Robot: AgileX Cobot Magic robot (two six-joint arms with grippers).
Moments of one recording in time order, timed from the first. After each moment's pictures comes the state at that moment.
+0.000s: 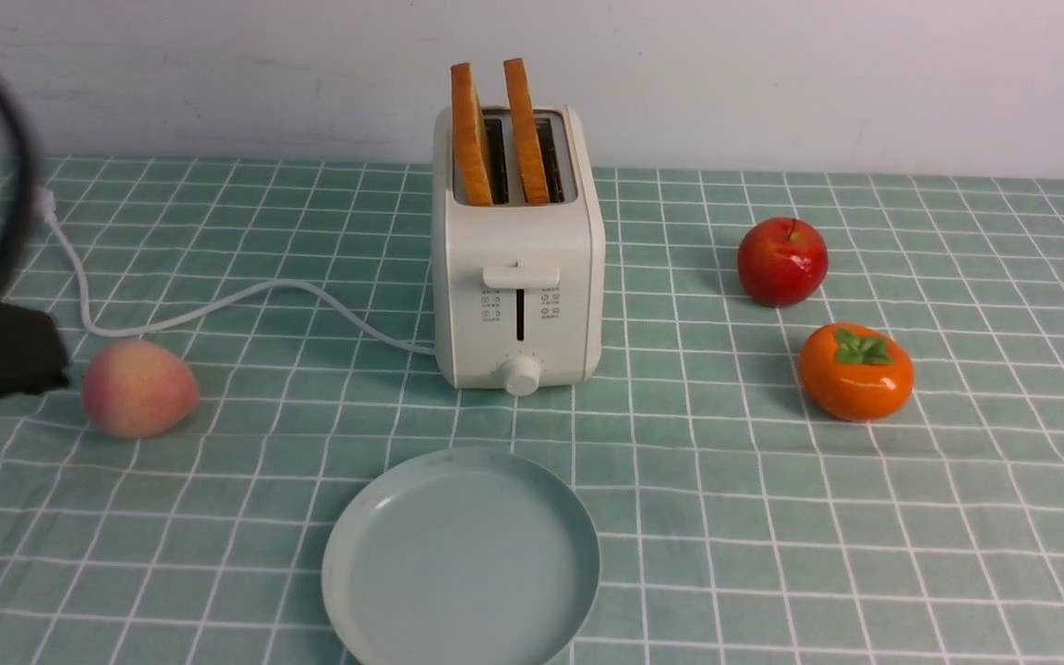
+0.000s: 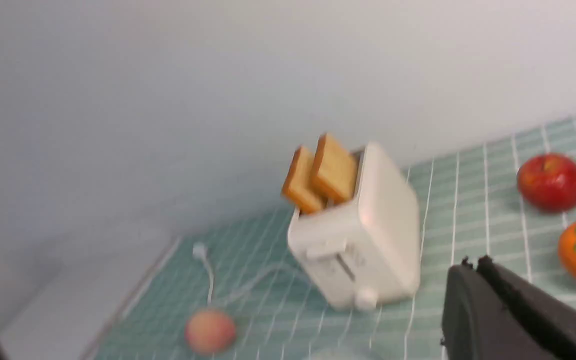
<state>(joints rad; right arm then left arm) 0.00 0.44 -0.82 0.71 0.77 -0.13 -0.07 0.83 -1.00 -0.44 0.93 -0.31</state>
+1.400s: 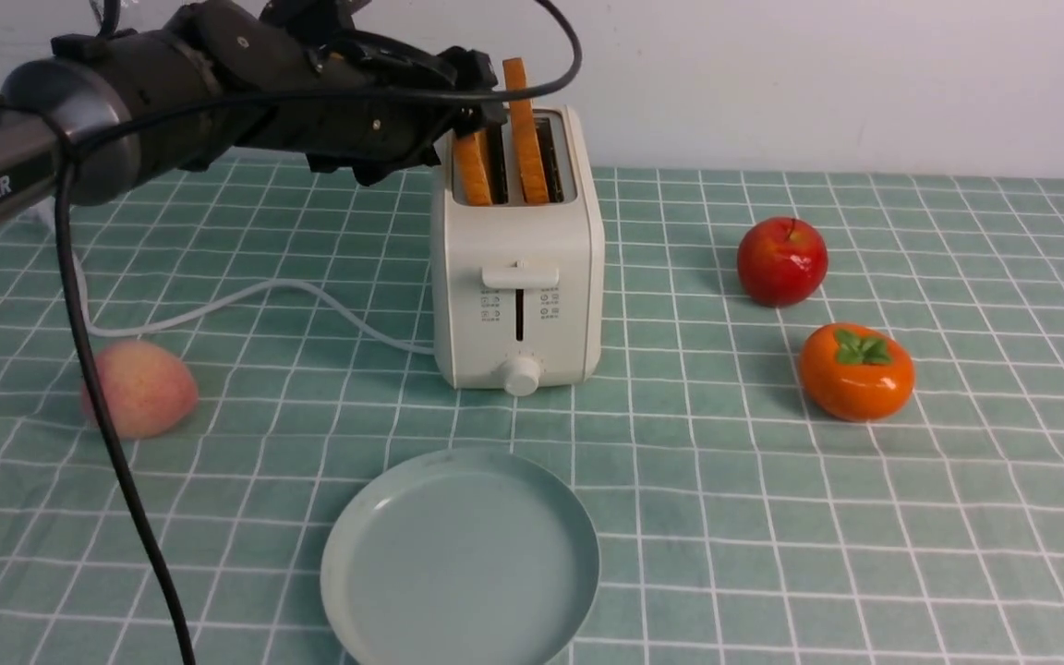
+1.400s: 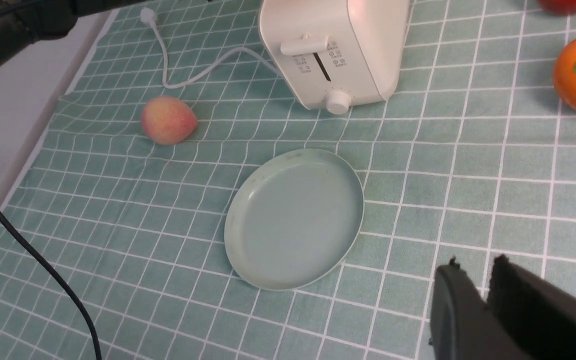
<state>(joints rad) 0.00 0.67 -1.03 0.61 1.11 -0.11 -0.26 1.99 -1.72 -0.78 0.33 0.14</state>
